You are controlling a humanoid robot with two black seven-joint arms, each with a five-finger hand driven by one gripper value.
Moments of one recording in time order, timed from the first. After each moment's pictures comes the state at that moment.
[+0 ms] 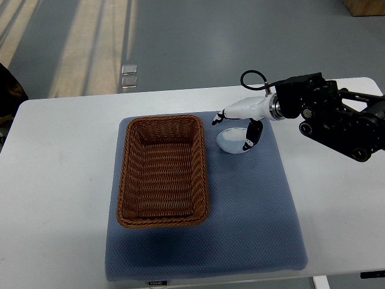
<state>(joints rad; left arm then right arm) 0.00 0.00 -0.16 -0.14 0.06 -0.05 -0.04 1.07 -0.36 0.31 1.05 -1.68 0.43 0.03</state>
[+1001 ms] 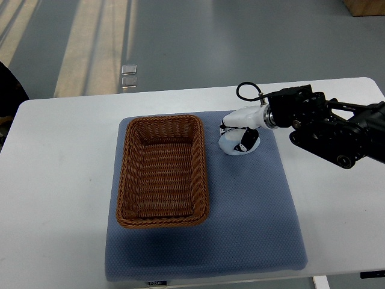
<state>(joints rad) 0.00 0.00 -0.16 -0.14 0.06 -0.05 -0.04 1.06 -0.30 0.27 0.95 -1.71 0.41 0.03</state>
